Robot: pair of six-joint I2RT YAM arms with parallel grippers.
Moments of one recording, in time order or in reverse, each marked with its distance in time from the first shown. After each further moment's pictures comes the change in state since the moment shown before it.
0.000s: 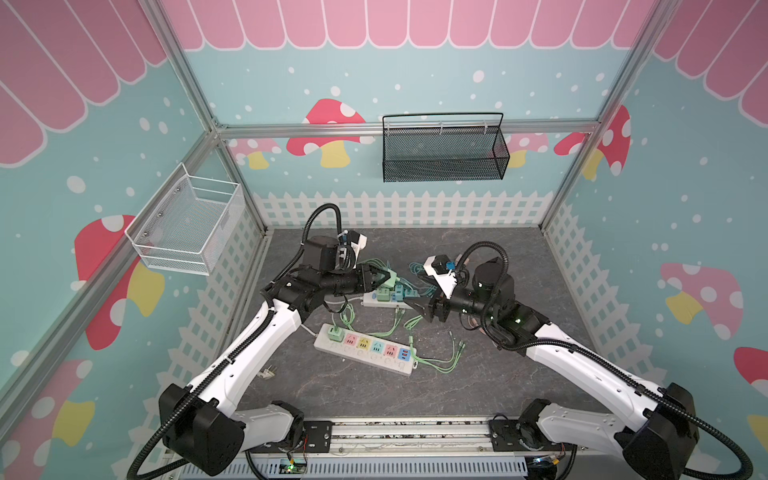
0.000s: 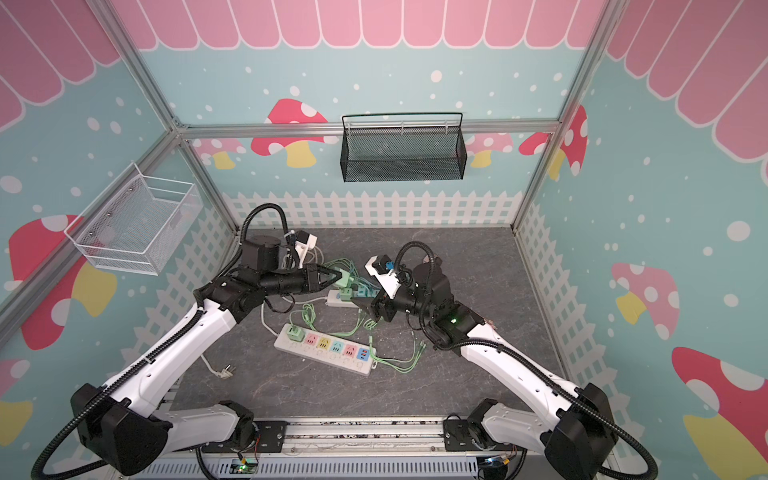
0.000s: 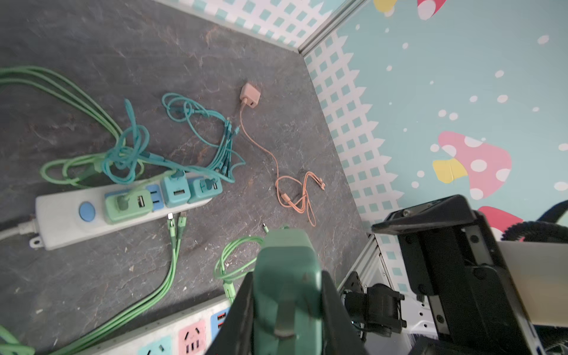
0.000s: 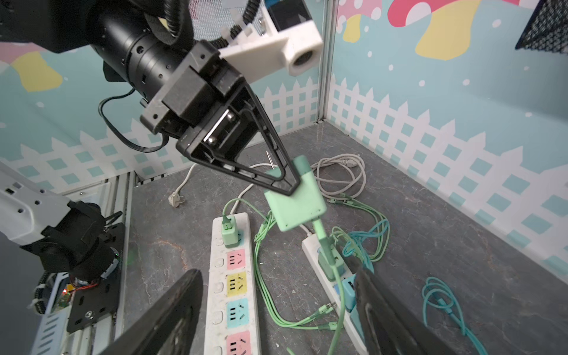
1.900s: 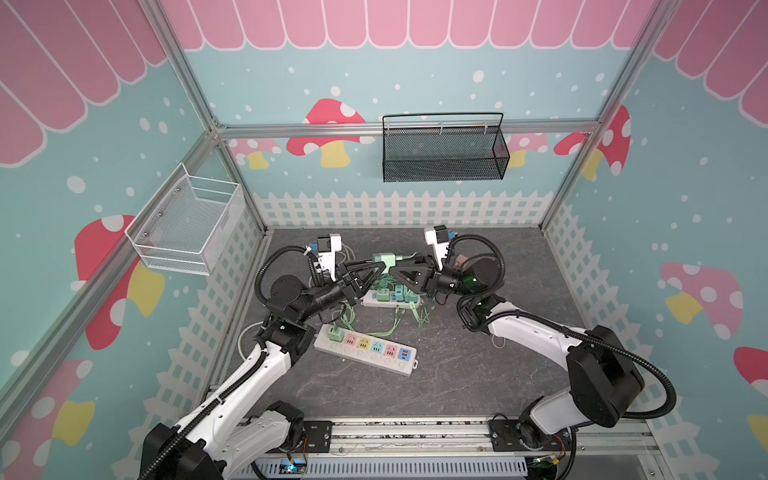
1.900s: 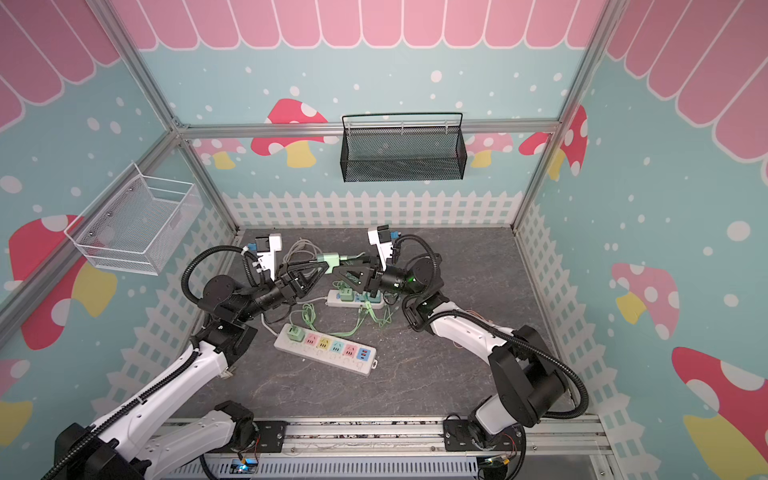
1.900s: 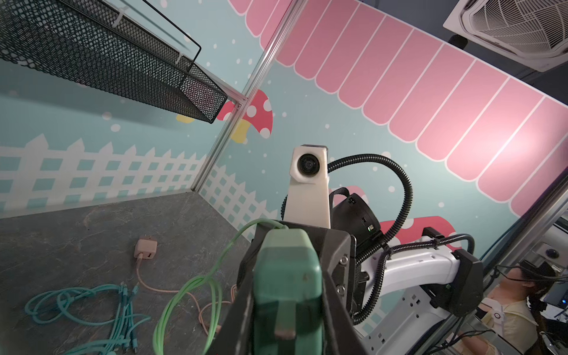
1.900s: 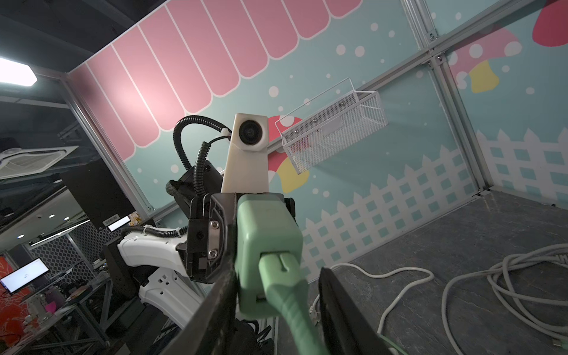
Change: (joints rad) left arm 0.002 -0.239 -0.435 1.016 0.132 -0.203; right arm -0.039 0.362 0.034 0.987 -0.364 0.853
